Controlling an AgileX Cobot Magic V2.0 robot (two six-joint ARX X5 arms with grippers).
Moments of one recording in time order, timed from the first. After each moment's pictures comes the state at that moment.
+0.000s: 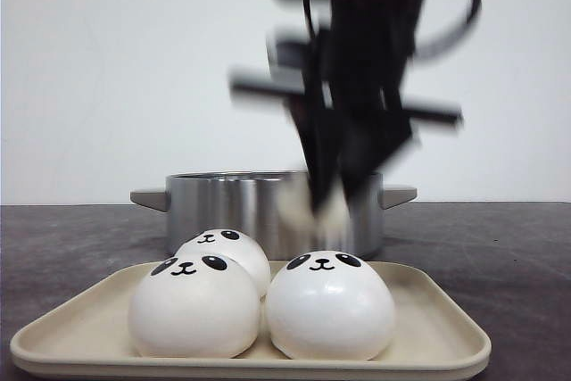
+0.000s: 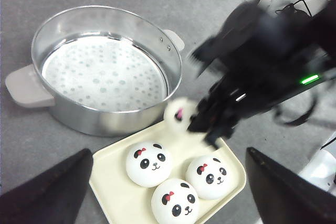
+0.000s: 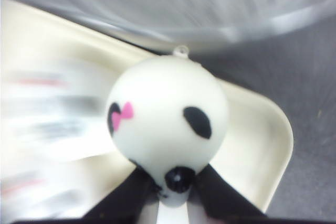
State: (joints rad) left arm -0.45 0.72 0.97 -0.75 0.34 -0.14; right arm 0.84 1.60 1.26 -0.77 0.02 0.55
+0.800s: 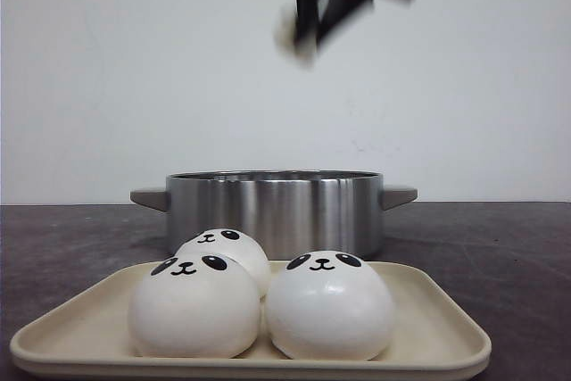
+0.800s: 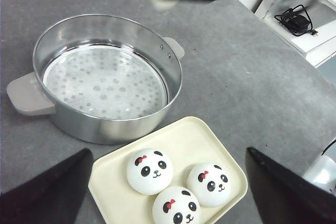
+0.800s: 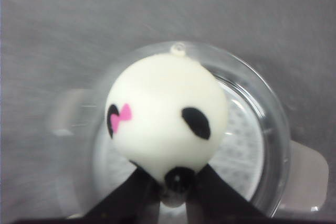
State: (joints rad) left arm -0.45 0.73 0.97 -0.72 0.34 -0.14; right arm 0.60 1.80 1.66 -0.68 0.05 0.37
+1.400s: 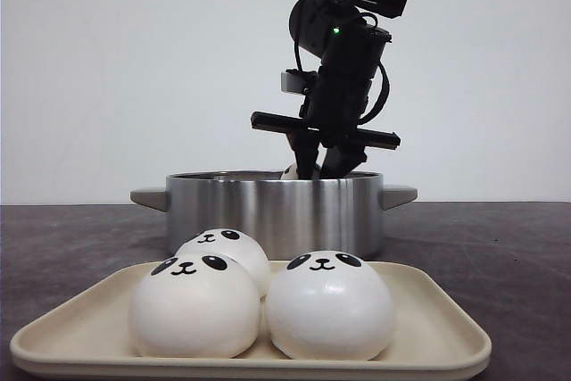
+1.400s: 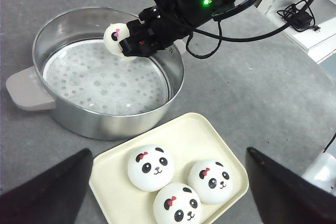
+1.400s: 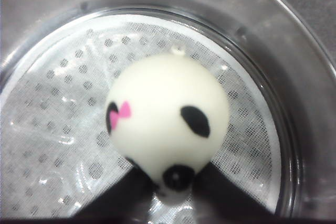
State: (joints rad) left arm -0.45 0.74 0.97 -0.73 0.34 -0.14; right arm 0.54 2.07 1.66 -0.58 0.00 0.36
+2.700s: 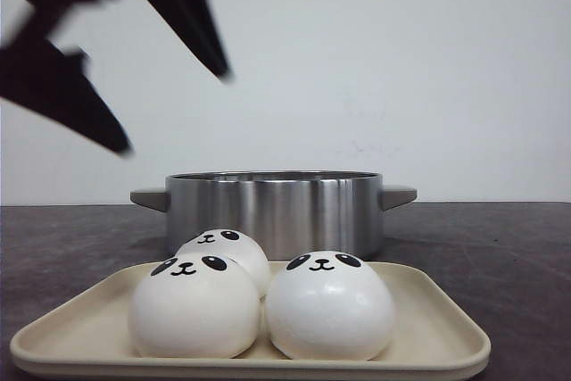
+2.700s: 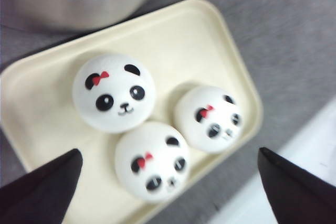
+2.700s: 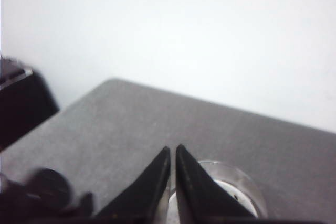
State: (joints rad) left arm -0.69 1.30 0.97 -0.66 0.28 -0.33; right arm 0.89 1.08 1.72 -0.80 0.28 0.24
